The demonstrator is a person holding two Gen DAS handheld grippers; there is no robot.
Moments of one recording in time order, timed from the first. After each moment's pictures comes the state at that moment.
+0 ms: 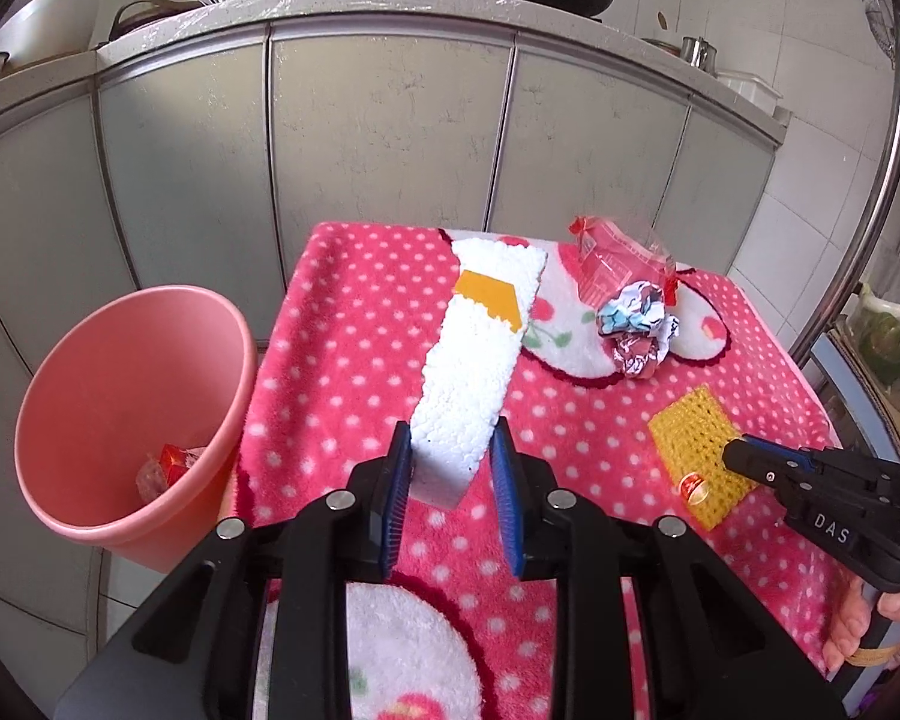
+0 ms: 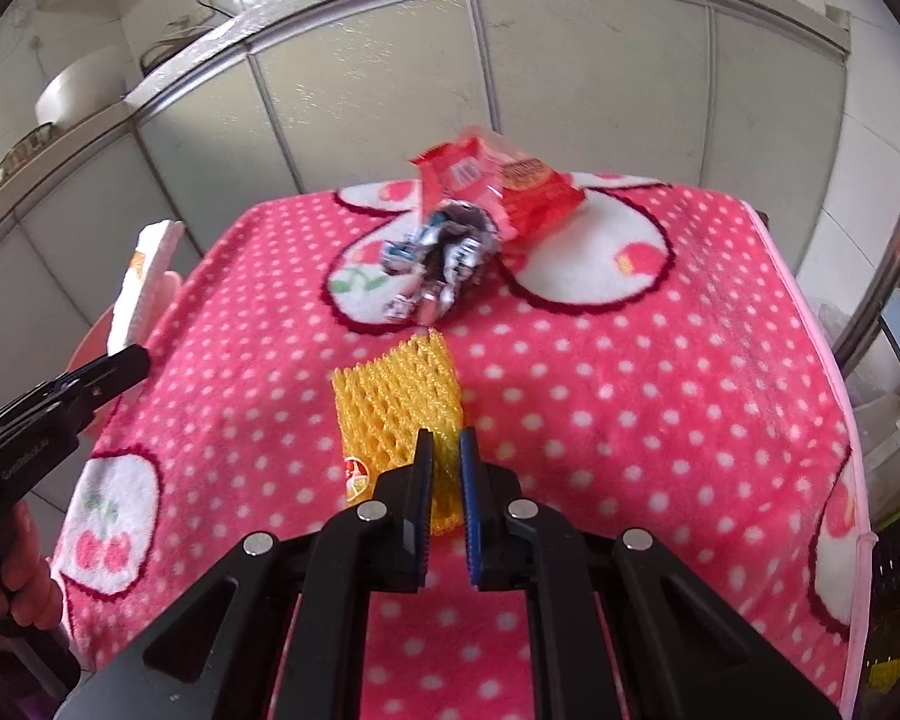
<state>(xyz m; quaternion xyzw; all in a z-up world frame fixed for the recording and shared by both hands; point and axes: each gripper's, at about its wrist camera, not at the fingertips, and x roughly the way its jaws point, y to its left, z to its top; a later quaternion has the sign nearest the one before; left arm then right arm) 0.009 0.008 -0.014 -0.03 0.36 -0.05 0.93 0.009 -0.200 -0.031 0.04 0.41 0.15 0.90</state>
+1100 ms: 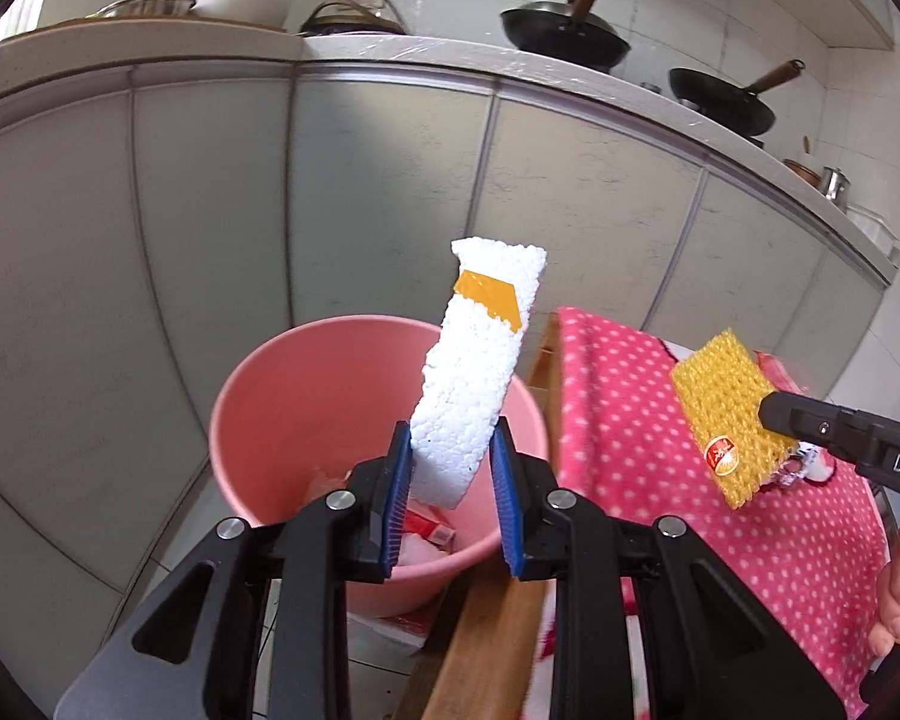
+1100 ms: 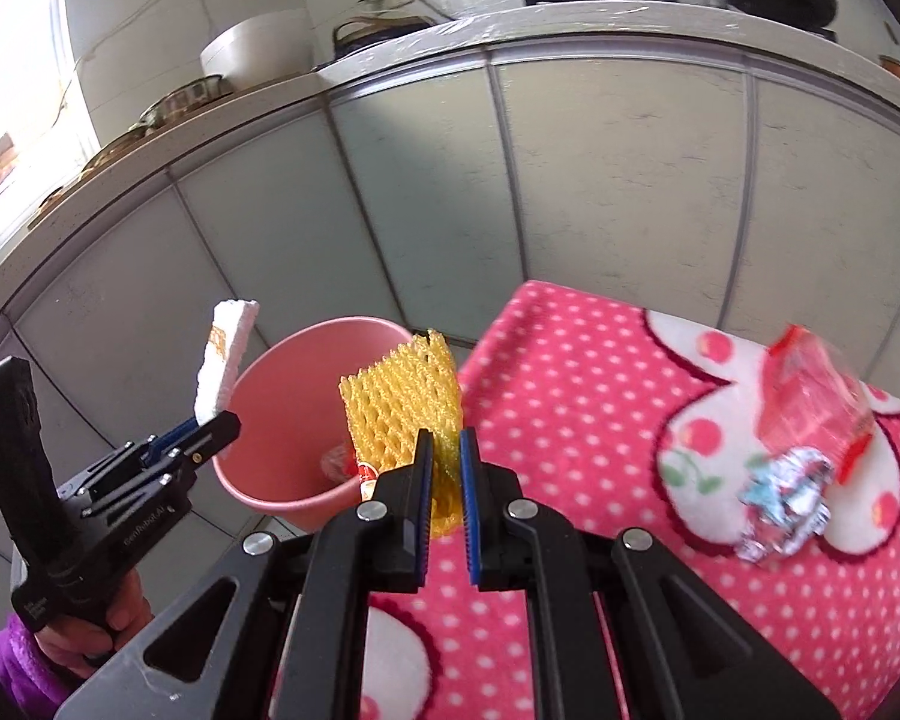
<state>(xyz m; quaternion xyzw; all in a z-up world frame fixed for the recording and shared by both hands) -0.032 0.154 0.009 -0.12 0.30 0.11 0.94 0.057 -0.012 0.041 -0.01 0.38 0.34 0.86</state>
